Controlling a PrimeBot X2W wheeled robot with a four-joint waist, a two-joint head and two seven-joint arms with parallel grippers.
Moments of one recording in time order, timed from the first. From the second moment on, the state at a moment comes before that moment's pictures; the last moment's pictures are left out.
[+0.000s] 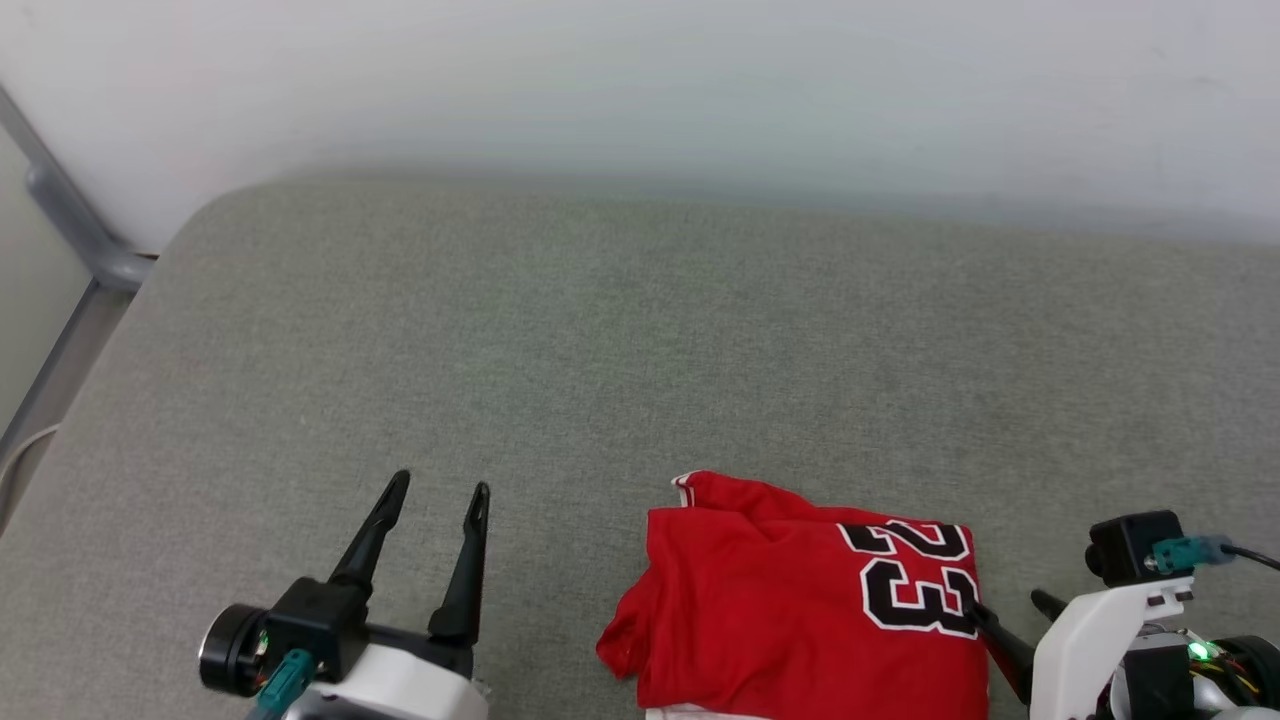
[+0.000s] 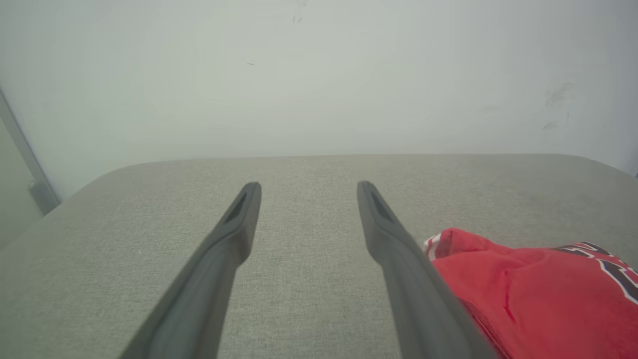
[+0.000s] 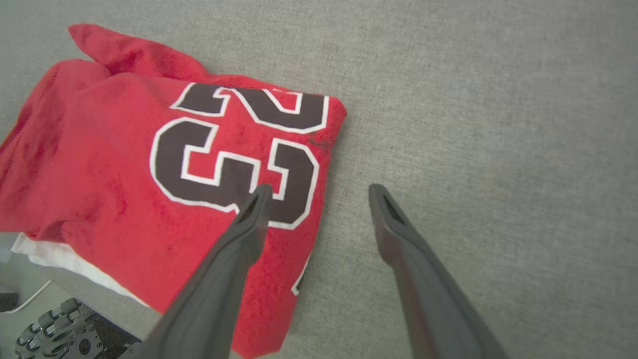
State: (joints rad) left arm 0.02 0.11 -0.10 0.05 -0.14 -0.13 -0.26; right arm 0.03 -0.20 0.02 -0.02 0.34 0.13 0.58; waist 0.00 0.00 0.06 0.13
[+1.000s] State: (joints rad) left arm -0.05 0.12 -0.16 0.07 -0.15 -0.13 -0.26; right arm -0.08 -0.29 0.19 0.08 0.25 0.13 0.76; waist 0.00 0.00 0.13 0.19
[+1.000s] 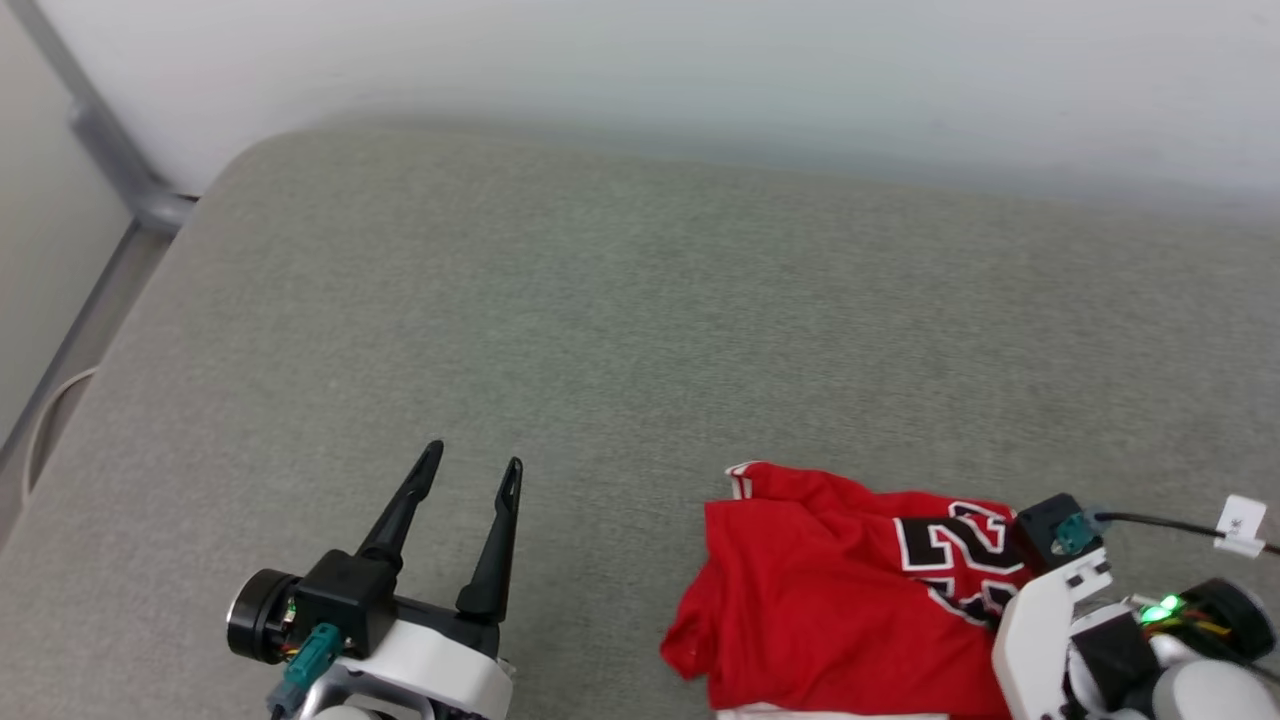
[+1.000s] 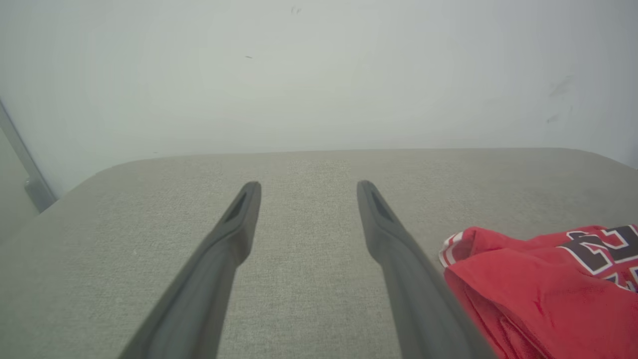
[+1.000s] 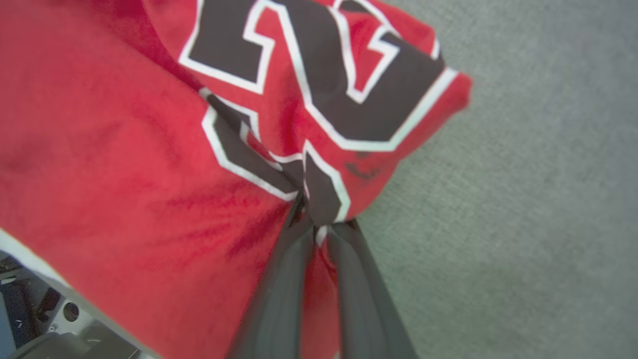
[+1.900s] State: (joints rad) left arm -0.26 0.18 -0.42 -0.07 -0.11 -0.13 -0.26; right arm -0.44 -1.00 0.29 0.30 0.25 0.13 0.54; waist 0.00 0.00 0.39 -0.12
